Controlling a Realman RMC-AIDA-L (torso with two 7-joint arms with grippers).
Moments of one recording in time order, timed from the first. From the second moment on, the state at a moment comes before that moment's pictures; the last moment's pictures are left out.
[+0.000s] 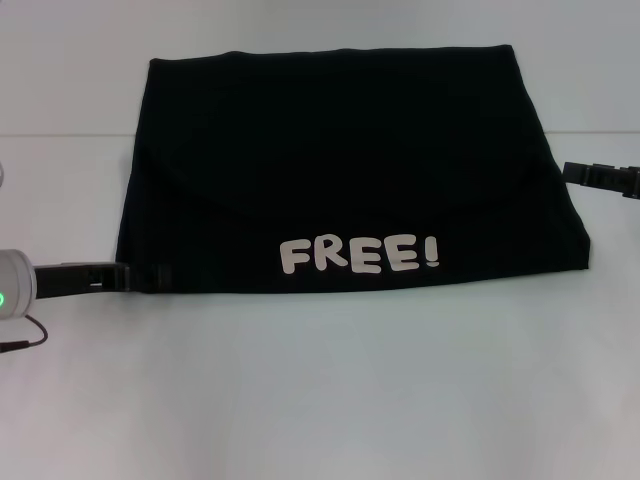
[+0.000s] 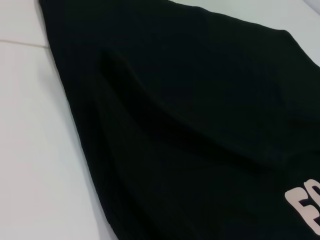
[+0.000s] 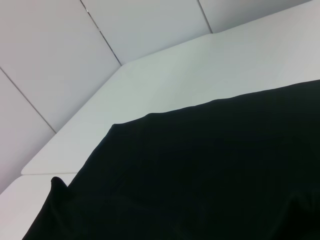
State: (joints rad) left arm -0.59 -2.09 0.54 0.71 2.38 1.13 -2.01; right arm 0.63 1.93 -0.52 -0.59 -2.09 -1.26 1.90
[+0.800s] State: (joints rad) left arm -0.60 -2.09 0.54 0.71 2.39 1.11 -2.01; right arm 0.65 1.93 -0.53 -0.54 -2.31 -1.11 2.01
